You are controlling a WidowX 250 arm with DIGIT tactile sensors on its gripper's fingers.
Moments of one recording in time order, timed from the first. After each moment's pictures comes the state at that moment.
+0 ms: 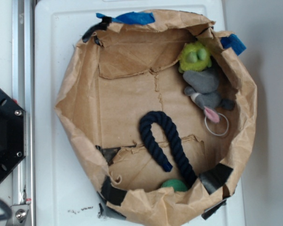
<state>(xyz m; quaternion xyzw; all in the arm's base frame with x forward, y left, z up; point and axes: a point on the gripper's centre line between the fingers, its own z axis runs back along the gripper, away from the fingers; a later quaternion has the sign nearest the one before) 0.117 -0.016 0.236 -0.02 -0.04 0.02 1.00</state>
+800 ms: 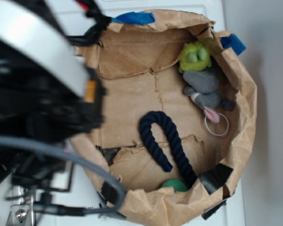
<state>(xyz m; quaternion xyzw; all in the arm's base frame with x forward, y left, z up) 0.203 -0.010 0.206 -0.06 -0.07 -0.10 0.99</state>
